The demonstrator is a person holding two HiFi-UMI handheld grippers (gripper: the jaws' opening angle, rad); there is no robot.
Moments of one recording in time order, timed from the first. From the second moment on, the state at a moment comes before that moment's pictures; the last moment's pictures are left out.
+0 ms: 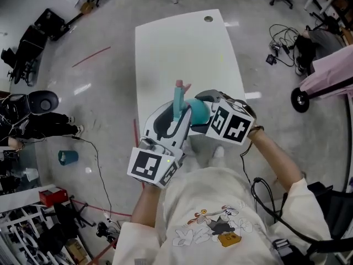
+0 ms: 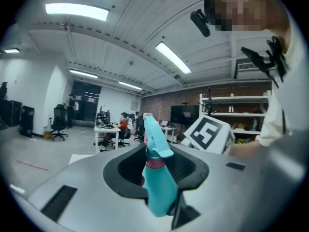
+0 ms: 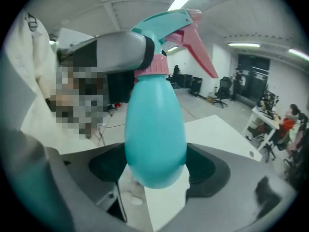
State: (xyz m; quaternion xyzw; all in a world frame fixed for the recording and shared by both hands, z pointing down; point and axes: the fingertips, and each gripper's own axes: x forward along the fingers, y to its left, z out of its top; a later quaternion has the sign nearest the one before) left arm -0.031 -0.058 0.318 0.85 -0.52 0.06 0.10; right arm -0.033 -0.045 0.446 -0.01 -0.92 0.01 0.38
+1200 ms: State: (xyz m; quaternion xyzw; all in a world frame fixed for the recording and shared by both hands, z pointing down) left arm -0.034 -0.051 0.346 0.87 -0.45 0.01 0.17; right arm -0.033 -0.067 0.391 -0.06 -0.95 -0.01 0.30
